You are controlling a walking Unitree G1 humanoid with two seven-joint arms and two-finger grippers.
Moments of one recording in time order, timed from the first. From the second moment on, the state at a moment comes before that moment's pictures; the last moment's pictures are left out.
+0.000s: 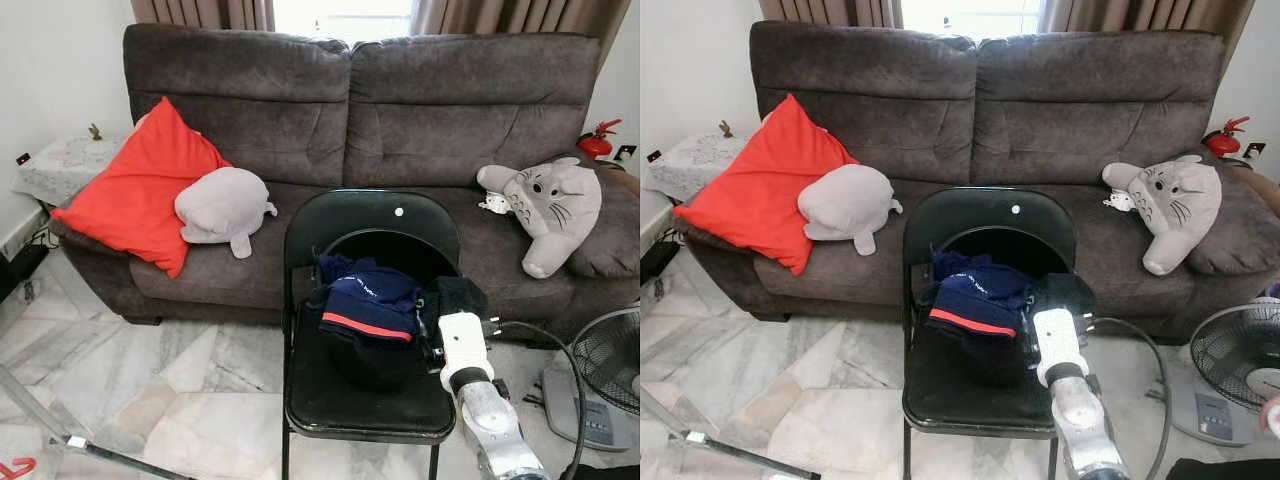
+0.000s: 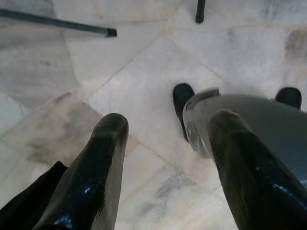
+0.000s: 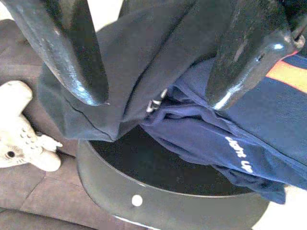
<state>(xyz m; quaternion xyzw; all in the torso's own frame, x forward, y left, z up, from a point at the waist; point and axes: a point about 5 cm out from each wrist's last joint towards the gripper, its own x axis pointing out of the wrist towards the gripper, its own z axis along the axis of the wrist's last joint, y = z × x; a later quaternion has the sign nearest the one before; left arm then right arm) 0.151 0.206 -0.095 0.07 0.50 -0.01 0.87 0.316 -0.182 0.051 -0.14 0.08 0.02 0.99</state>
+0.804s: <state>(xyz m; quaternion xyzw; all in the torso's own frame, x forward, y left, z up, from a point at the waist) 0.171 0.187 -0.089 0.06 0.46 -0.02 0.88 0.299 -0.158 0.050 -0.28 0.06 0.20 0.94</state>
